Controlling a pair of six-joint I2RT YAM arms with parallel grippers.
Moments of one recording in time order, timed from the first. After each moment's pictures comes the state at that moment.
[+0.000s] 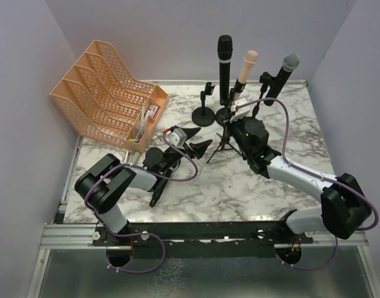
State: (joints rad) left arm -0.68 1.70 0.50 1.51 0.24 -0.15; right arm 0.63 1.35 0.77 0.54 0.24 -0.08
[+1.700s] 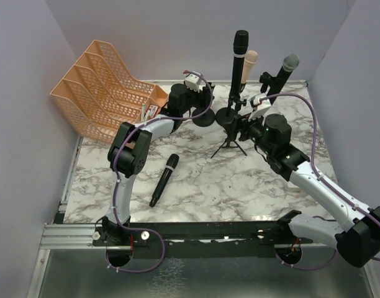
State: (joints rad) left arm -0.47 2.15 1.52 0.56 0.22 -0.19; right arm 0.53 1.09 0.86 0.07 0.02 0.14
